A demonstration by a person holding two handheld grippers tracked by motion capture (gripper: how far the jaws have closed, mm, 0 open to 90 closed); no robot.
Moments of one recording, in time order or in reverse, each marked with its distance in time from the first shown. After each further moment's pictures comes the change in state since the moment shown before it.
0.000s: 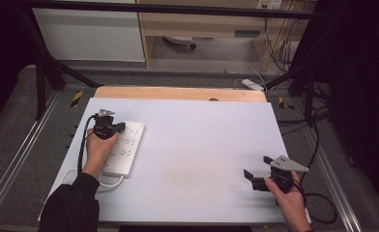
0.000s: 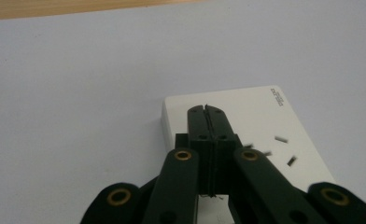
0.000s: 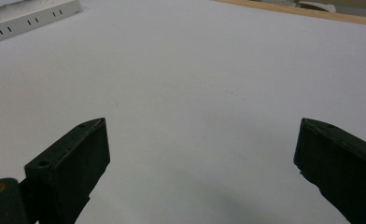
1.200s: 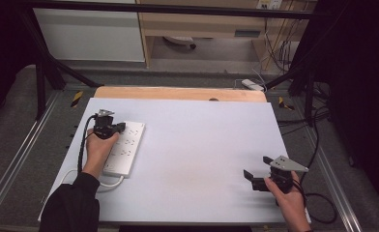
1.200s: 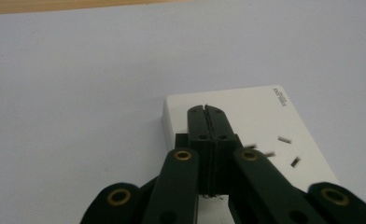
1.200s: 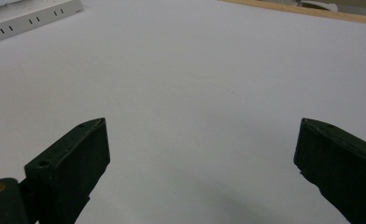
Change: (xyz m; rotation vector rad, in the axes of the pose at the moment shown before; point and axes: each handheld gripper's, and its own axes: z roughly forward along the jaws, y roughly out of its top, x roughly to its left) left arm 0.003 -0.001 0.002 0.002 -0.010 -0.016; right arm 0.000 0.000 0.000 0.002 0.005 0.001
